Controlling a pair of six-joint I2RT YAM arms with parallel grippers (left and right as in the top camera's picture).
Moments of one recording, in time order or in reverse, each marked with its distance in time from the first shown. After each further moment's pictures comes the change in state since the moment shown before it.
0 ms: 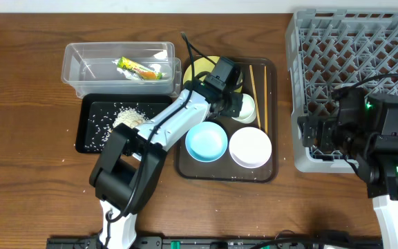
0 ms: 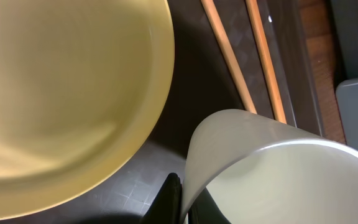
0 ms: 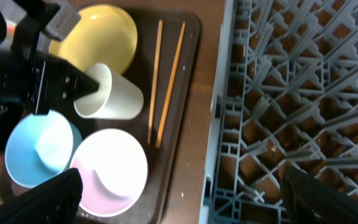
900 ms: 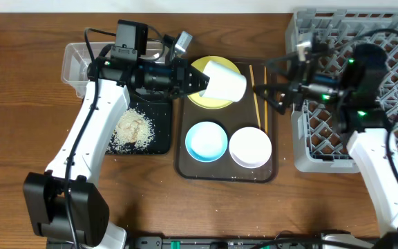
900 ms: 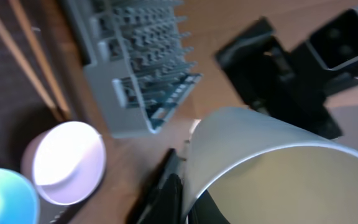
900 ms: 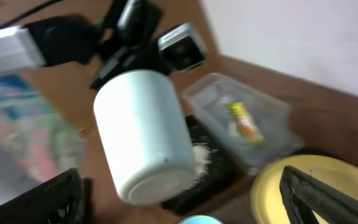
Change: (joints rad) left arm 0.403 -0.316 0.021 -0.238 1.040 -0.014; right arm 0.074 0.398 0.006 0.931 -1.017 0.209
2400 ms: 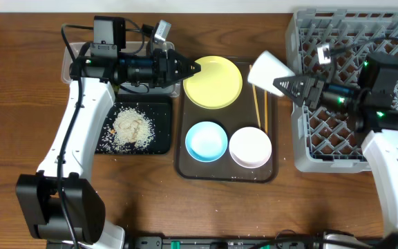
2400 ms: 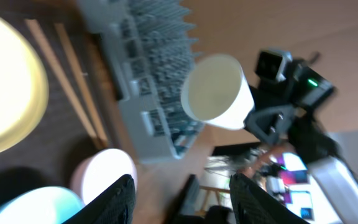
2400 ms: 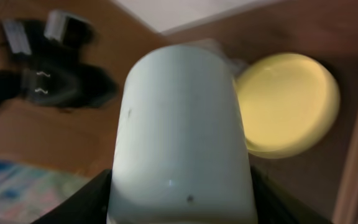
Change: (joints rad) left arm 0.099 0.000 0.000 0.075 -0.067 0.019; right arm -0.150 -0.041 0.002 -0.443 0.204 0.099
